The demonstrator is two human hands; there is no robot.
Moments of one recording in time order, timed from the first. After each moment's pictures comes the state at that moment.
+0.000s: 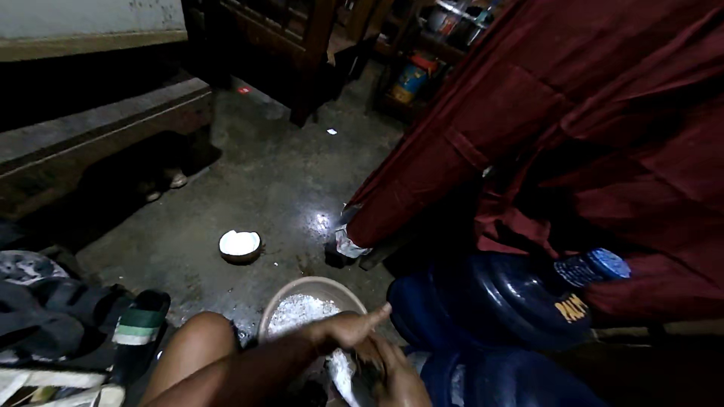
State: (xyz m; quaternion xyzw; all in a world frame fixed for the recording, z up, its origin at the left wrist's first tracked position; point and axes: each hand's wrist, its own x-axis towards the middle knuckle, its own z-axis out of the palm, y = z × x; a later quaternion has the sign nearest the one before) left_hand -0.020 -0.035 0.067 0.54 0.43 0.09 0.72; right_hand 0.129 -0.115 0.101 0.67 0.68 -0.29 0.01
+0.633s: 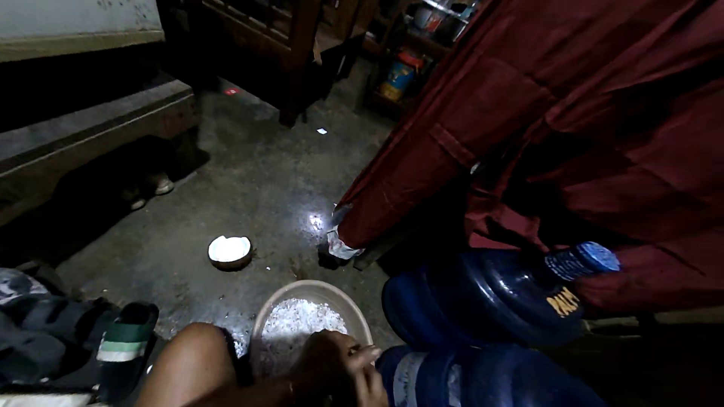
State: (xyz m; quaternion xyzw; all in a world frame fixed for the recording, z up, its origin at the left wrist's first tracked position) left_hand -0.013 -0.073 0.020 0.72 0.44 0.20 0.50; right_hand 0.111 -0.156 0.071 0.69 0.68 -0.24 -0.04
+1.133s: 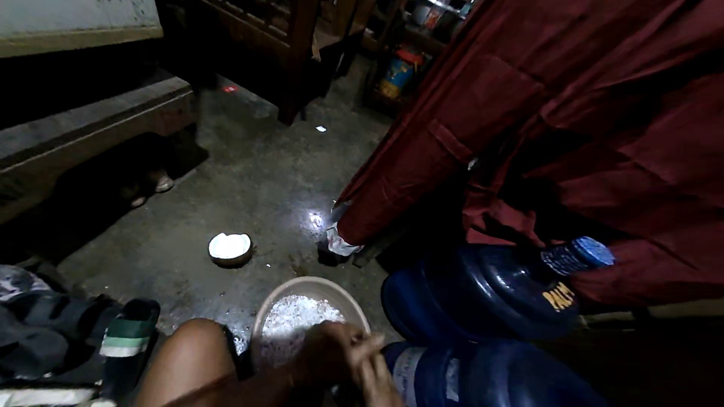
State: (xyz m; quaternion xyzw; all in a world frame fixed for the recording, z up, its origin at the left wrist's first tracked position) left_hand -0.019 -0.065 0.043 0.70 0.46 0.17 0.53; right_hand 0.118 -0.138 0.090 0.66 0.70 -0.28 -0.02
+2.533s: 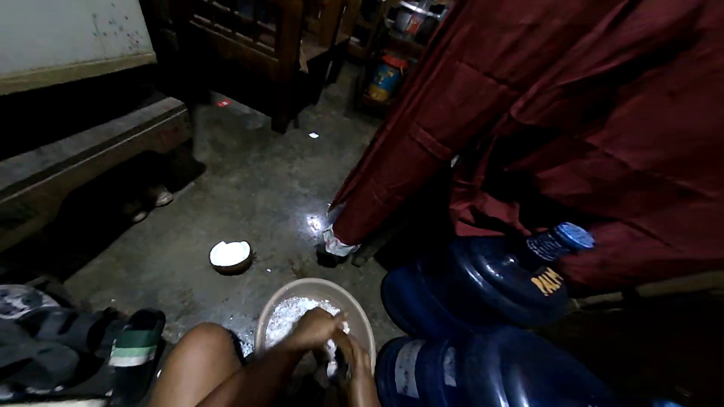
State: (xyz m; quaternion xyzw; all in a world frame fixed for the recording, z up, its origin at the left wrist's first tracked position) left_hand -0.017 -0.036 -0.028 0.56 0.56 0.09 0.61; right_hand 0.123 -0.154 -0.015 0.69 0.63 -0.29 -0.19
